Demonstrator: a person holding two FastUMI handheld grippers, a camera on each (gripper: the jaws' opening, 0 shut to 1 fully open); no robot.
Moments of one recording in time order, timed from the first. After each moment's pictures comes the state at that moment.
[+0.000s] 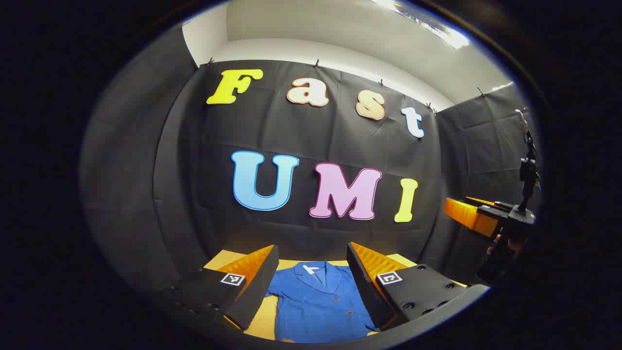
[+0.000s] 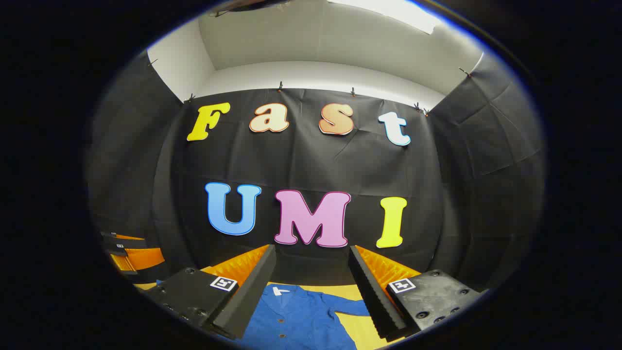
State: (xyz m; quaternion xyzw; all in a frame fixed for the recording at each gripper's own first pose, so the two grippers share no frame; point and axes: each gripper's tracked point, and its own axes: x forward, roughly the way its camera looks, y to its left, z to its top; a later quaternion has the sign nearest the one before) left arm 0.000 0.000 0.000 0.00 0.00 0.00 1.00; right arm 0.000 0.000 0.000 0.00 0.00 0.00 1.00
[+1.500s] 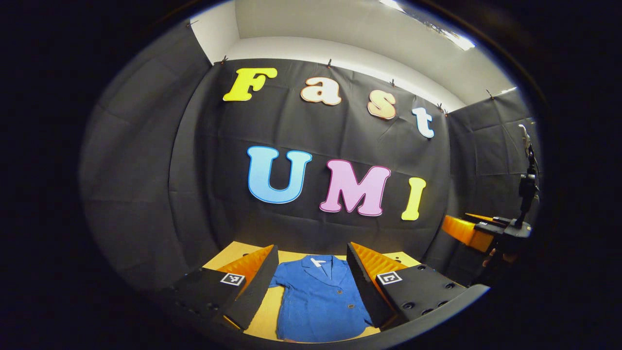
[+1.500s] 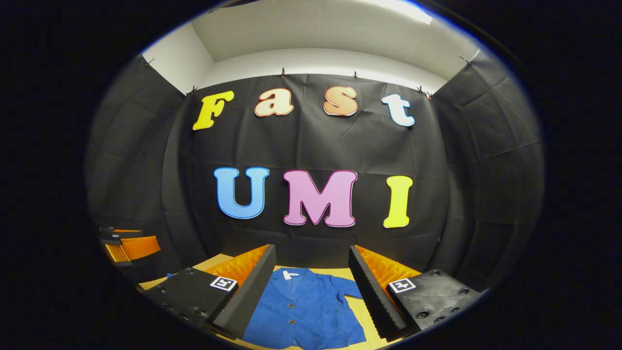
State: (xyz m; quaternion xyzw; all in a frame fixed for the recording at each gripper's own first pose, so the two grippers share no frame) left arm -0.033 0.004 -0.011 -0.01 0.02 0.04 1.00; right arm -0.023 0.011 -0.041 0.01 0.07 0.02 1.00
